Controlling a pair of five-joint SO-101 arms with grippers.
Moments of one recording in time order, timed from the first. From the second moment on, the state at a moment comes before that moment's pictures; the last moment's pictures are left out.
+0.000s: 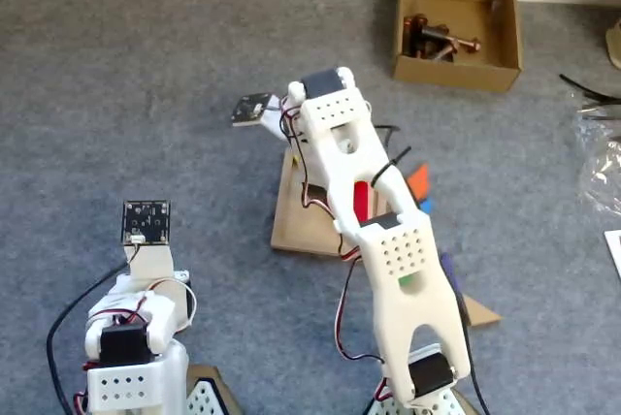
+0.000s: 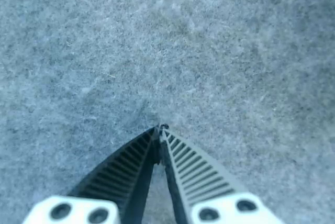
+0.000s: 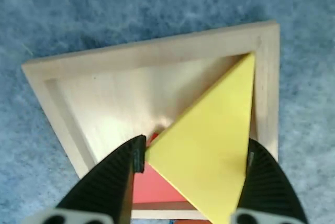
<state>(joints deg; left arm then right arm) -10.8 -103.1 96.0 75.4 2.1 -26.9 50.3 -49.5 100.4 53.8</state>
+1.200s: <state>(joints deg) -10.8 -103.1 96.0 75.4 2.1 -27.0 50.3 -49.5 100.2 51.6</state>
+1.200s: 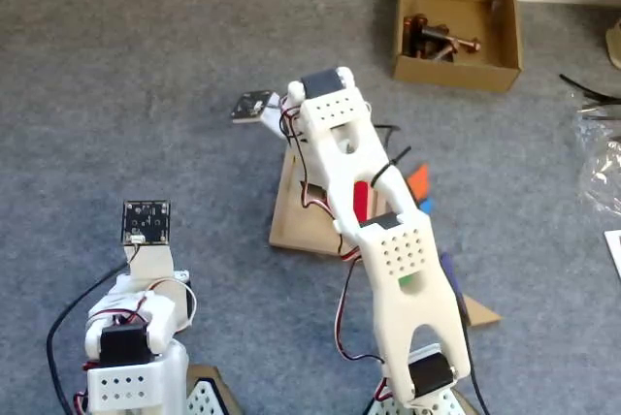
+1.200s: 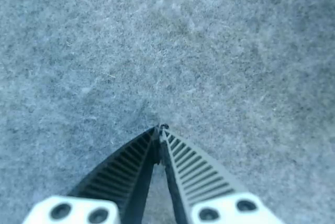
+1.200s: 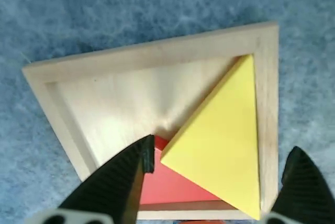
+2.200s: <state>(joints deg) -10.8 -103.1 96.0 75.4 2.1 -26.1 49.8 -60.9 100.2 27.7</state>
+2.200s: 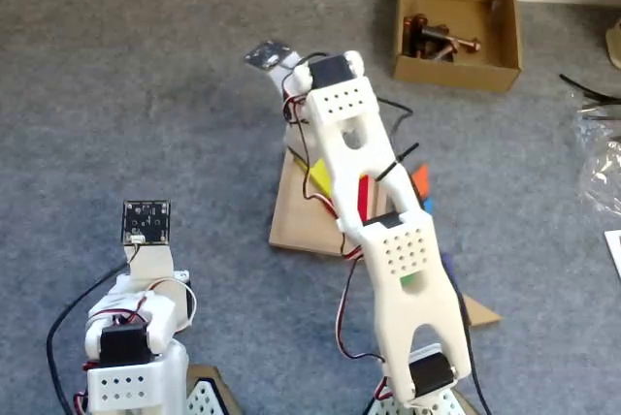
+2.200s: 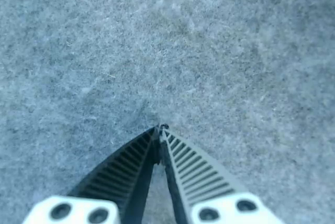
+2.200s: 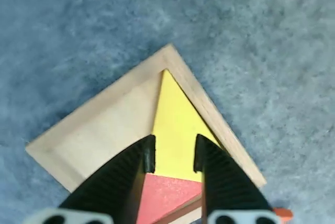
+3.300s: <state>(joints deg) -10.8 -103.1 96.0 75.4 2.1 -24.4 30.2 -25.7 100.1 17.2</state>
